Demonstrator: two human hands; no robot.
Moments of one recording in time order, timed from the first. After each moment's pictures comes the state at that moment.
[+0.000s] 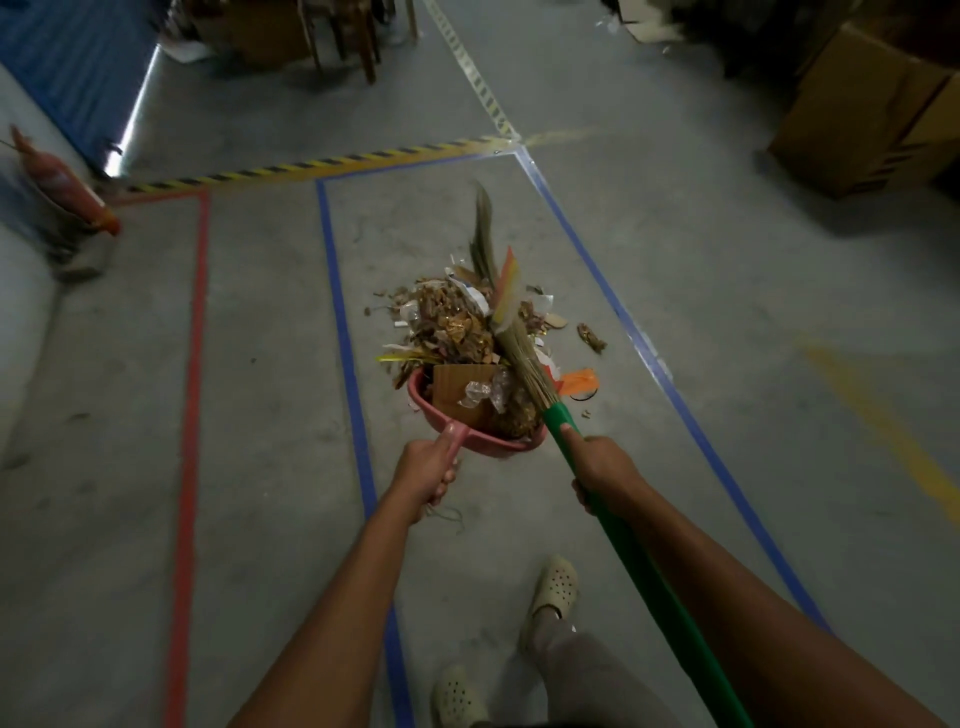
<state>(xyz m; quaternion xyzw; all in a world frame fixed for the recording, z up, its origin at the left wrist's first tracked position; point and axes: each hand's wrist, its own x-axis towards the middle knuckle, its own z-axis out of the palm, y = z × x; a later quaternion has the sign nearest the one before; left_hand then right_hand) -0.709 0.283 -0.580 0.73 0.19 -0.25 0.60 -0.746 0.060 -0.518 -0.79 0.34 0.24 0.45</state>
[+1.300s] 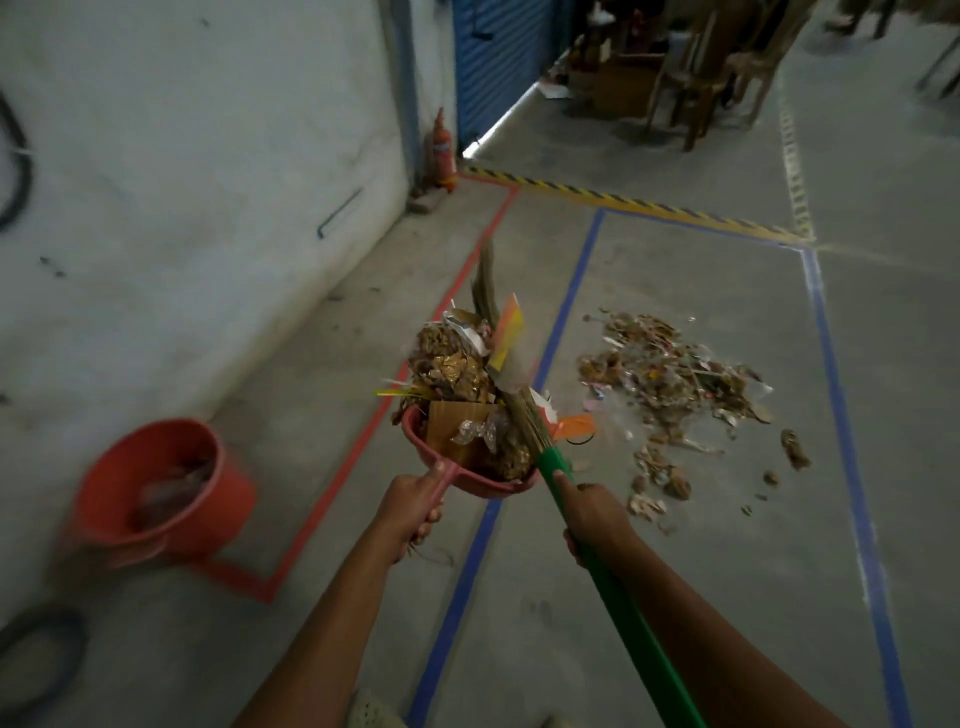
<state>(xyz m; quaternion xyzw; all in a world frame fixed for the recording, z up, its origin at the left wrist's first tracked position) -1.073 0.440 -0.542 0.65 0.41 -0.05 0.63 -0.971 0.229 -0.494 -0.86 0.04 0.37 0.35</state>
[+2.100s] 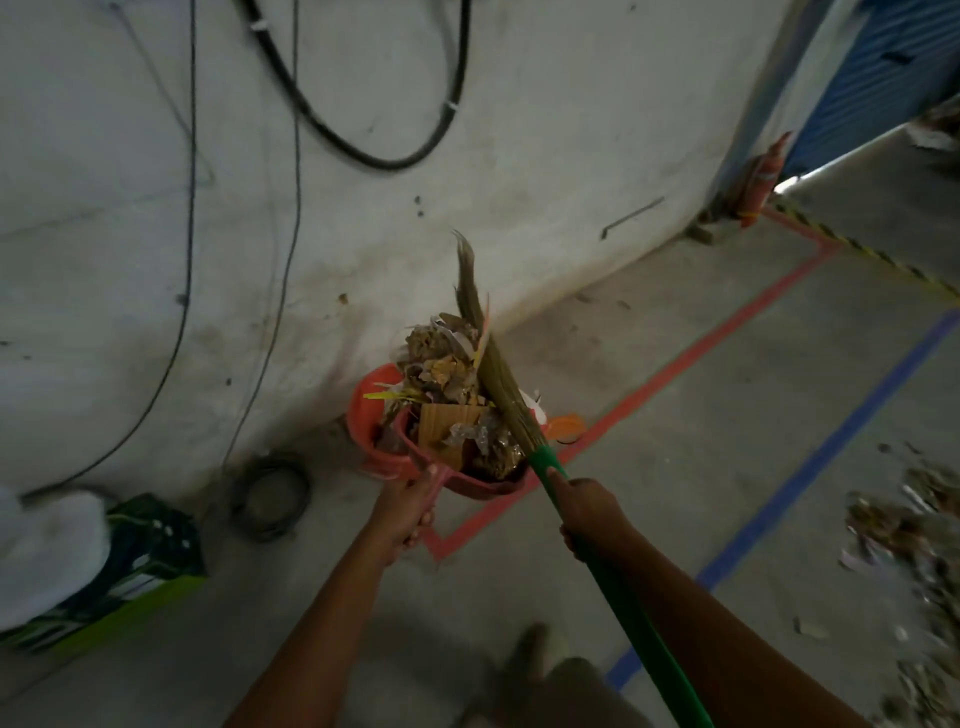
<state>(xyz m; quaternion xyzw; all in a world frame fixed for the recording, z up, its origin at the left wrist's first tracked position) -1.335 0.778 -0.567 0.53 0.57 0.14 0.61 -1.121 0.658 -0.509 -0.83 -0.23 0.45 0.25</state>
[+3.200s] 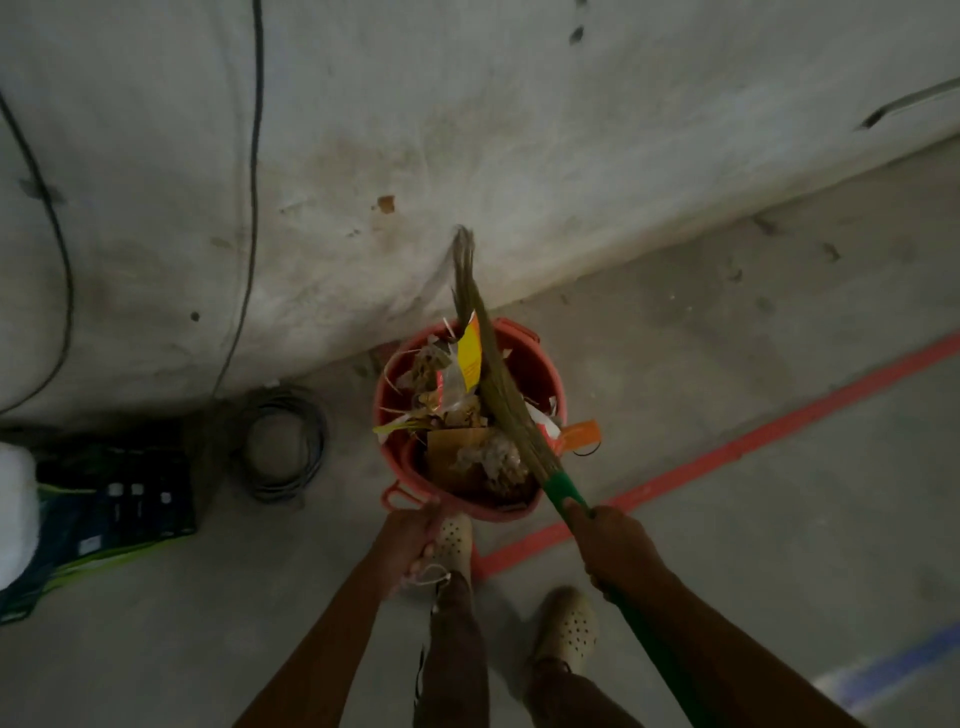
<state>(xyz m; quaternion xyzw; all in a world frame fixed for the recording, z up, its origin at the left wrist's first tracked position) -1.335 1.101 -0.878 0.27 0.70 0.01 0.66 -1.084 1.054 -0.780 -0.80 -0.29 0.52 0.00</state>
